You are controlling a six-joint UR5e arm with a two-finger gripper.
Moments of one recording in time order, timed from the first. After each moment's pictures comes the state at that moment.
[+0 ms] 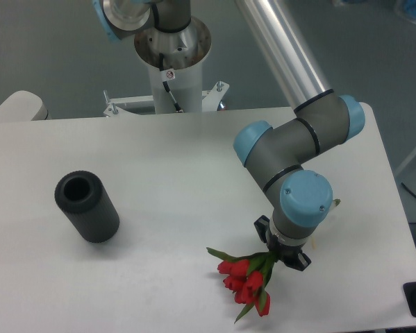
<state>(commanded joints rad) 2.51 -2.25 -1.25 -1.21 1.57 1.36</state>
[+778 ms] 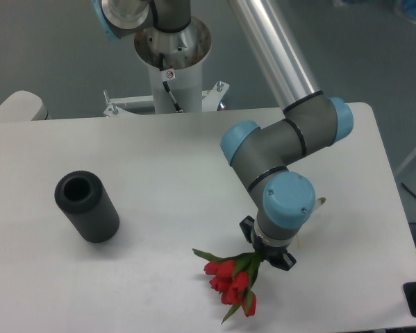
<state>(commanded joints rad) 2.46 -2.21 -1.31 -1.22 1.52 1.25</state>
